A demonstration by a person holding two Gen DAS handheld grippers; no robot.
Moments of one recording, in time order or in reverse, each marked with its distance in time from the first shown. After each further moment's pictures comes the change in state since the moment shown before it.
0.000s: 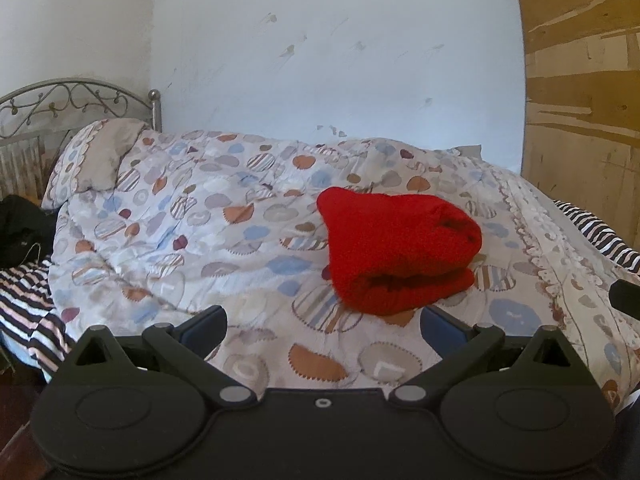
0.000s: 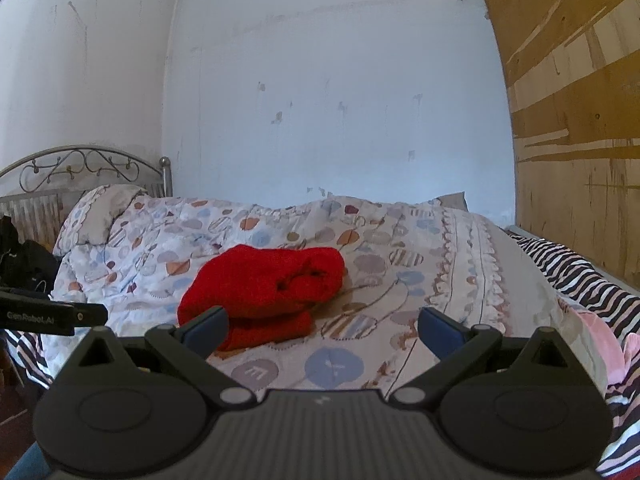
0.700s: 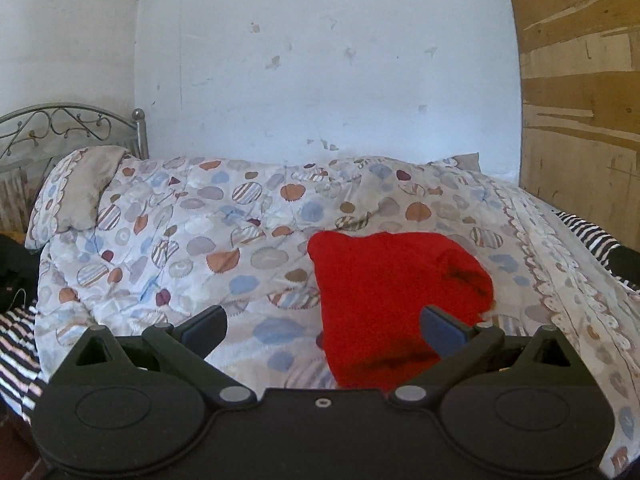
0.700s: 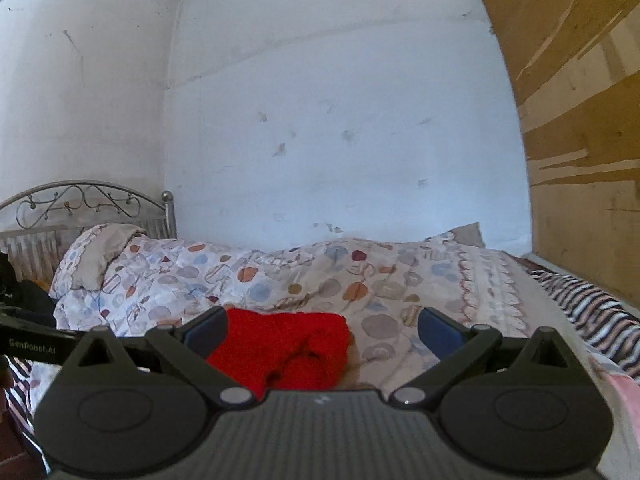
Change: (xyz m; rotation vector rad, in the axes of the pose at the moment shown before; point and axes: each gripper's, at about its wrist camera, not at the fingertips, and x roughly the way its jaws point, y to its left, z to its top) left arm 0.053 -0.013 0.075 0.048 -0.022 -0.017; right arm 0.065 -0.020 0.064 0.020 -0.096 0.023
